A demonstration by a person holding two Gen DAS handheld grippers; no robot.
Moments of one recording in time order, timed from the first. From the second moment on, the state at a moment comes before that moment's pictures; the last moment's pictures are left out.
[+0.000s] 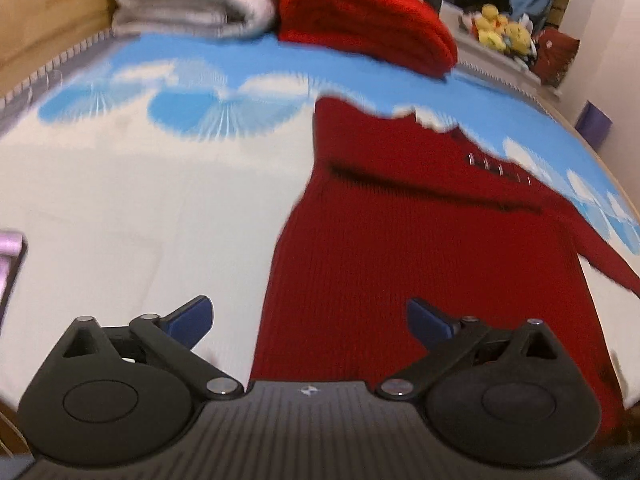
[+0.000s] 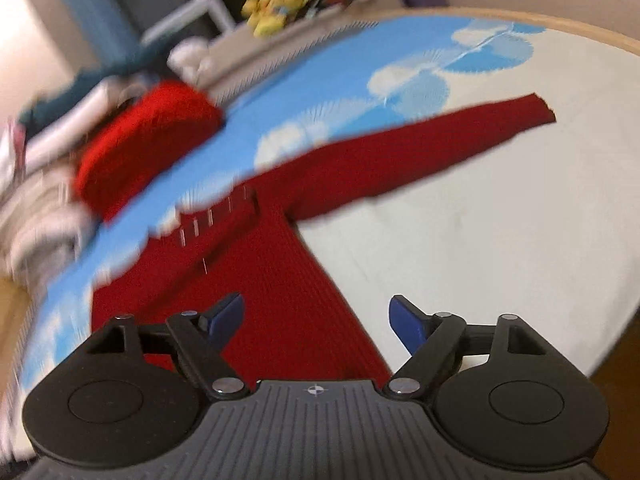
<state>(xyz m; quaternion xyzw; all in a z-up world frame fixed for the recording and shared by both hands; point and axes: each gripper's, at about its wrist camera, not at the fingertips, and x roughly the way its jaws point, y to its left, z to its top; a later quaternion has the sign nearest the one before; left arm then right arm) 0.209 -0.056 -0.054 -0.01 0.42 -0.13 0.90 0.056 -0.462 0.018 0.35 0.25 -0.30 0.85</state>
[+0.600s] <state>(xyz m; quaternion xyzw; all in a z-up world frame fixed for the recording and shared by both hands) 0.310 -0.127 -0.101 0.05 0.43 -0.09 0.90 0.129 -0.542 -0.043 0.41 0.21 -0.47 0.76</state>
